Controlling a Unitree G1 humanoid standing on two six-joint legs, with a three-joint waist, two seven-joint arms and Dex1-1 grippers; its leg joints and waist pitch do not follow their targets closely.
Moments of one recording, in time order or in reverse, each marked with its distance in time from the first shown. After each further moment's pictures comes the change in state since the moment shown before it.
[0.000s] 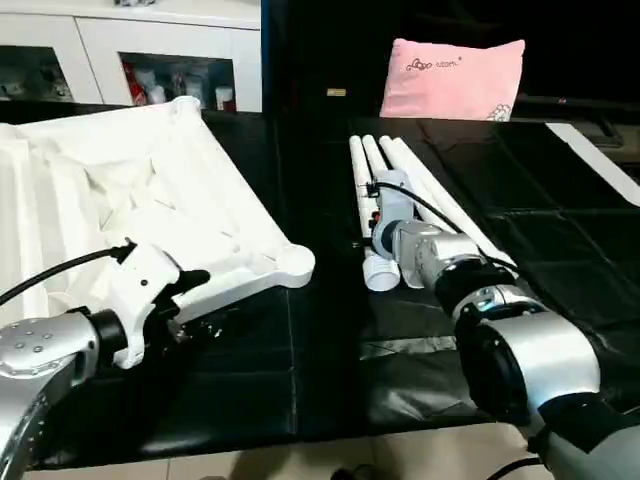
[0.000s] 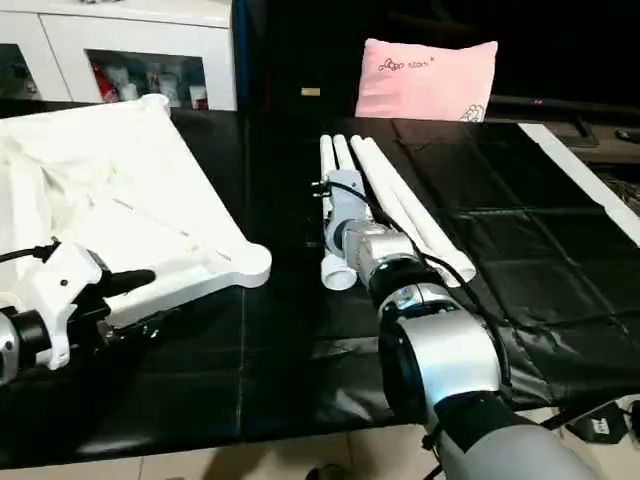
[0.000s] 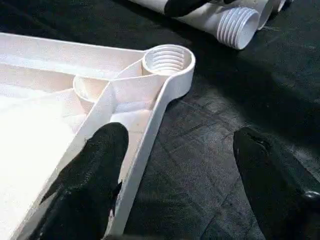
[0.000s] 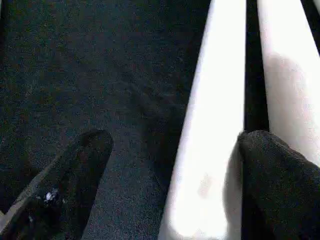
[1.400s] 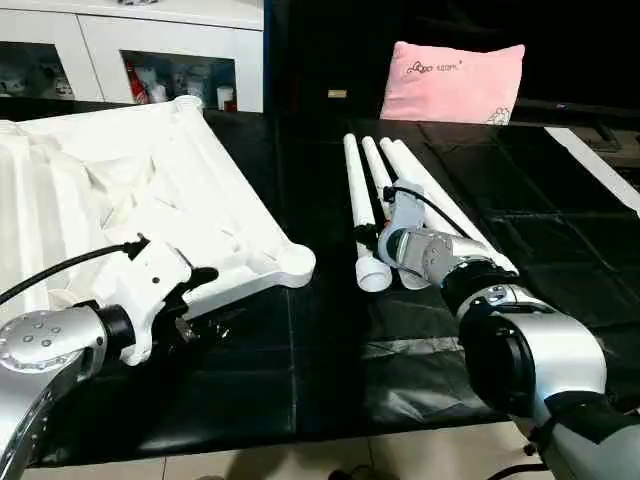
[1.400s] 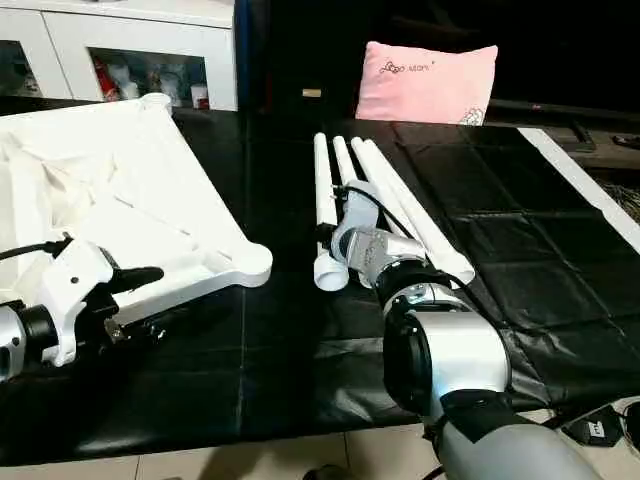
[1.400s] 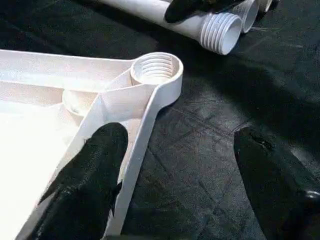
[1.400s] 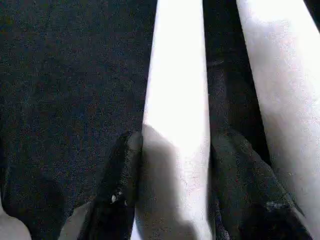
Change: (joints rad) left arm -0.032 0.032 -0.046 -0.037 -0.009 0.021 0.012; right arm -0.001 -0.008 -0.180 0.035 0.080 0.046 -0.033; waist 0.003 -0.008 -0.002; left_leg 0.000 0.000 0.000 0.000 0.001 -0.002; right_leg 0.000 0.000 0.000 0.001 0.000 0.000
